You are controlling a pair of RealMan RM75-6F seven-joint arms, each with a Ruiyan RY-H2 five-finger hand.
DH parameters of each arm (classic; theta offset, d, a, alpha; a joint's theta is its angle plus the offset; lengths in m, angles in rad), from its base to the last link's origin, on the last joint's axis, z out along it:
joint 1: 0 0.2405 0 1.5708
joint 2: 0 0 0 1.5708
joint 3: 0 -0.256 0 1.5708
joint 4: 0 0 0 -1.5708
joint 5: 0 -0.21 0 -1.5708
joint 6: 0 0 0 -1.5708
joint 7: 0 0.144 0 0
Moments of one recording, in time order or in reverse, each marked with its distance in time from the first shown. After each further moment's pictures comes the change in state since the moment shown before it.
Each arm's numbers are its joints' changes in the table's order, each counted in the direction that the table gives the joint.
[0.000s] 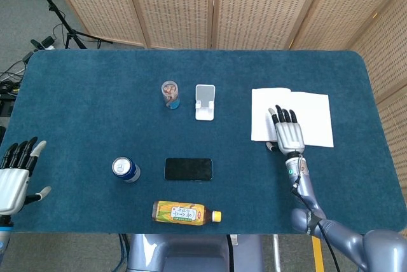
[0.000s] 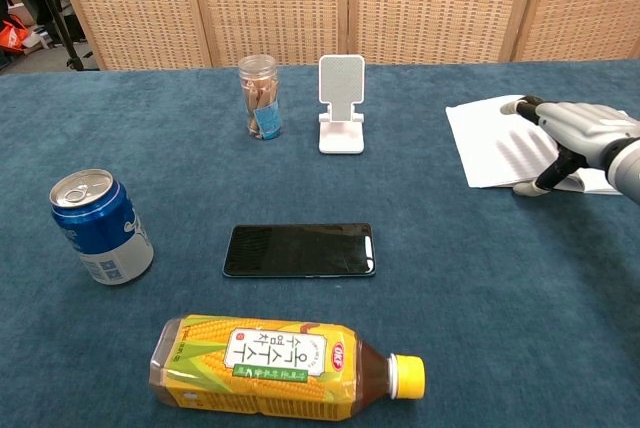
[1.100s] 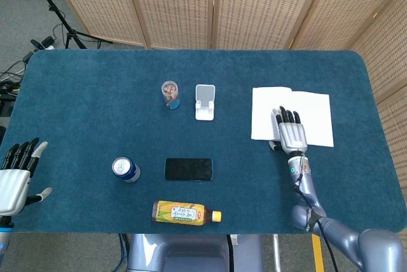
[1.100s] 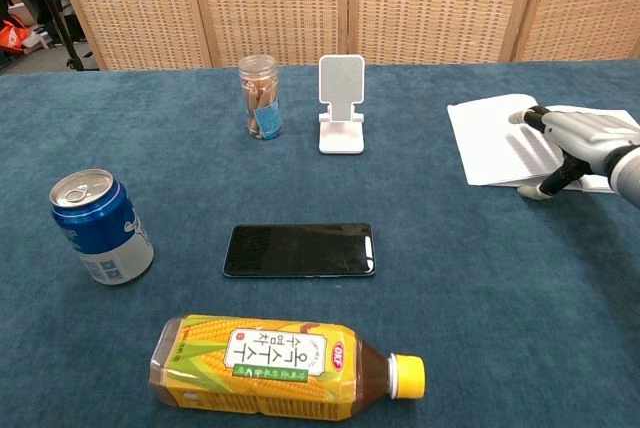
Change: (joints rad) left arm -0.001 0.001 -0.009 -0.003 -0.014 0.003 -0.001; right arm 0.010 0.034 -0.001 0.091 -0.030 0.046 0.022
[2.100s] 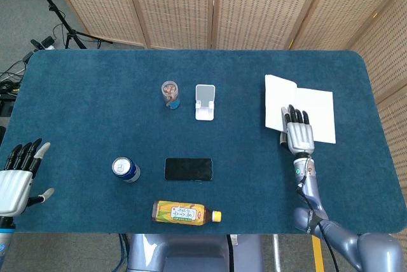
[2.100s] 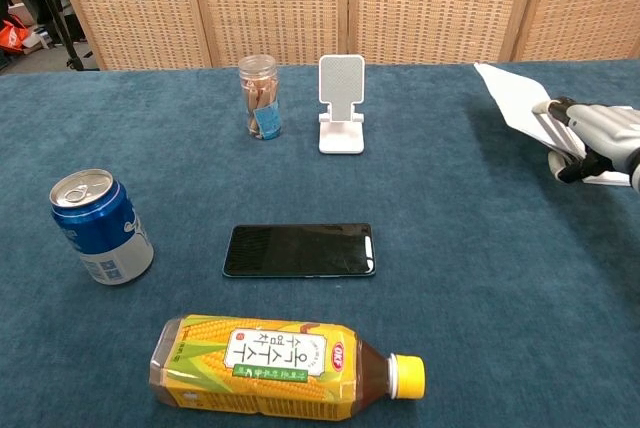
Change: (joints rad) left arm 0.000 0.003 -0.007 0.000 -0.019 -0.006 -0.007; right arm -0.033 0.016 -0.013 0.037 0.021 -0.071 0.040
